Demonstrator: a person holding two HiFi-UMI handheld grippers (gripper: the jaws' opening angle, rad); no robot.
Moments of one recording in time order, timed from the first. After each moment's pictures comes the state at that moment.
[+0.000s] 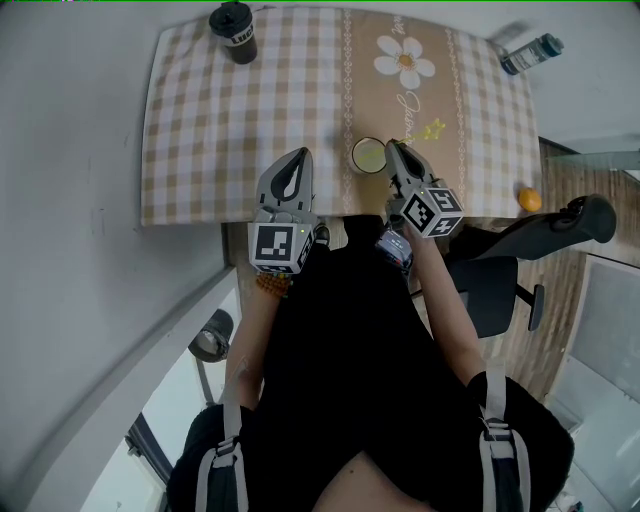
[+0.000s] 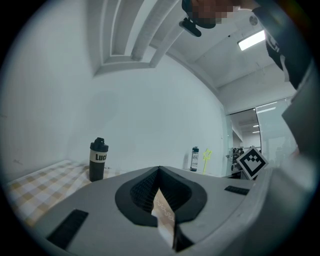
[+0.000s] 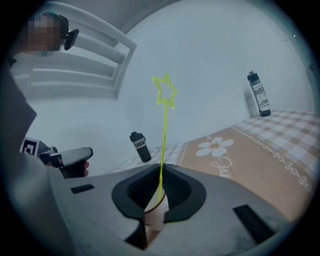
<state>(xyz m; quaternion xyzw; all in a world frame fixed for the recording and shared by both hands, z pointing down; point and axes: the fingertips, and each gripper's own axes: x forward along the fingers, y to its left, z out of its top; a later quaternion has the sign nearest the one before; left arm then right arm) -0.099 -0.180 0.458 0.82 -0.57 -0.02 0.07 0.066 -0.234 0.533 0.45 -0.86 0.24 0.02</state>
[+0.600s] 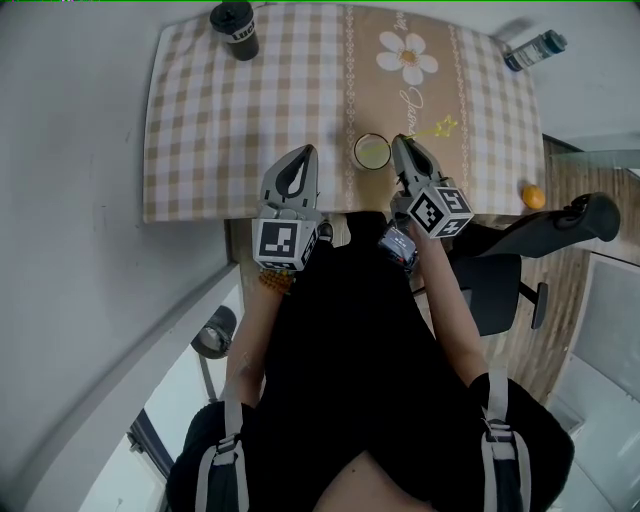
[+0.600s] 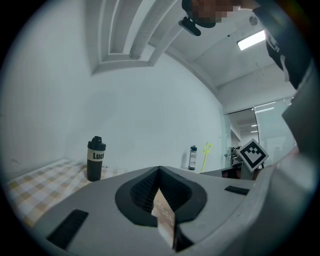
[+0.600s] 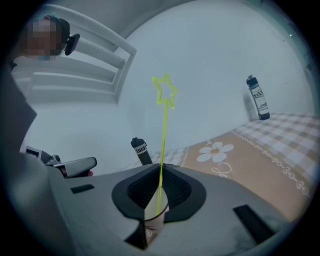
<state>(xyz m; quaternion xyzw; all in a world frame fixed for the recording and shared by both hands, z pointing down) -0.091 -0.180 0.462 0.82 -0.56 -0.01 0.07 0.071 -0.233 0.513 0.46 -0.86 0.24 0.00</state>
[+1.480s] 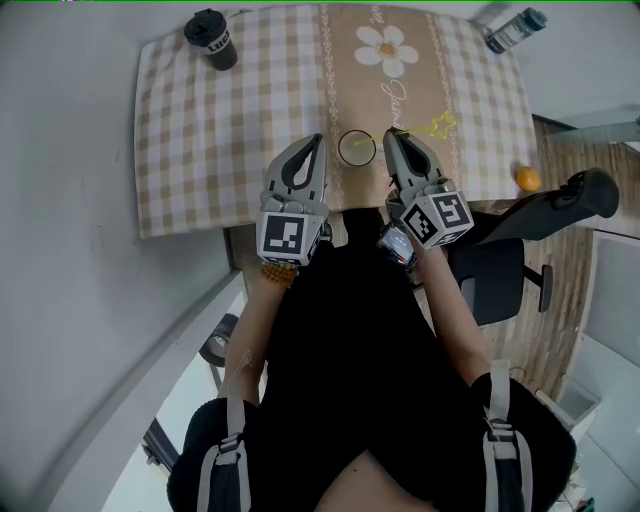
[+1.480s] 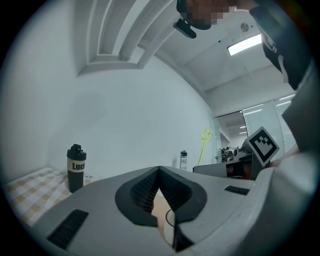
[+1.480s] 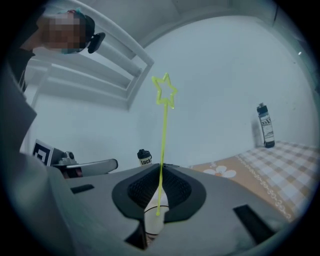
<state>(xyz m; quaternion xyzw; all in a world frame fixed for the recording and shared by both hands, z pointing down) -0.046 -0.197 0.432 0.86 -0.52 -0.02 0.04 0.071 -0.218 0.447 0.46 -0.88 0.14 -0.02</state>
